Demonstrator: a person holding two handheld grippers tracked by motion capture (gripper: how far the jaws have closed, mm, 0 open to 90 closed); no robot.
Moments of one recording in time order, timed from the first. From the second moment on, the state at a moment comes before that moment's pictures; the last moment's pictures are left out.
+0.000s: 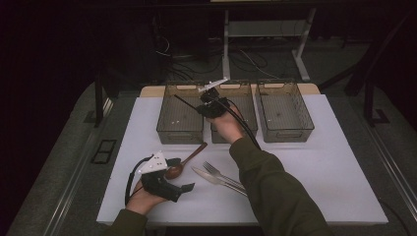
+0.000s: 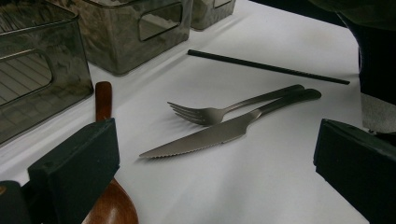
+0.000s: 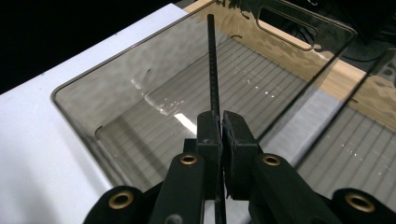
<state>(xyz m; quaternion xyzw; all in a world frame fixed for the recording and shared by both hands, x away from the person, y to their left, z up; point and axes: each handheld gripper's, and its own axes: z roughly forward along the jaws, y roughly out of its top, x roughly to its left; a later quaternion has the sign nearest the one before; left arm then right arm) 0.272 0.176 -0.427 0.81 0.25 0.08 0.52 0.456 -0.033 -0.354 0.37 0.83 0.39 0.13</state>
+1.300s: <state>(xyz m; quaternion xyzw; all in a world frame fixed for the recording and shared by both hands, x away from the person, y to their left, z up) 0.273 0.175 -0.427 0.81 0.25 0.07 0.53 0.485 0.007 -0.364 0.37 0.84 0.39 0.10</state>
